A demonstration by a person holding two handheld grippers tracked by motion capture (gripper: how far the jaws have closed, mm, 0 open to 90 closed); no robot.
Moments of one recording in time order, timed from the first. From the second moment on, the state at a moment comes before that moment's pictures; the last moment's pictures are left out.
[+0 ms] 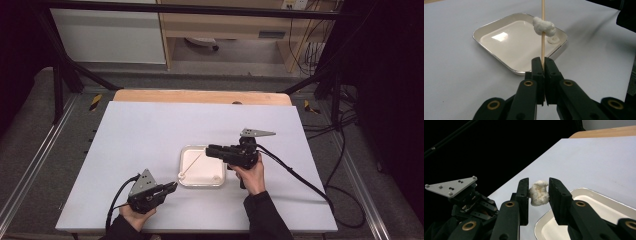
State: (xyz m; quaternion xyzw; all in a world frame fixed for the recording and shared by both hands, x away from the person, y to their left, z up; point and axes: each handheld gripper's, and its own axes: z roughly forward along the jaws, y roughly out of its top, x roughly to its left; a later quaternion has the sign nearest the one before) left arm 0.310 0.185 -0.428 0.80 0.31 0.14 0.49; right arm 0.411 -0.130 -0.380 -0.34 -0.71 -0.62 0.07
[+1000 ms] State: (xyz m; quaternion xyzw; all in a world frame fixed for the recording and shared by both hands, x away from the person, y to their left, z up) left arm 0.308 0.182 -0.429 0.80 0.30 0.14 0.50; right arm 0.408 -0.116 -0.393 -0.33 -0.70 -0.62 0.11
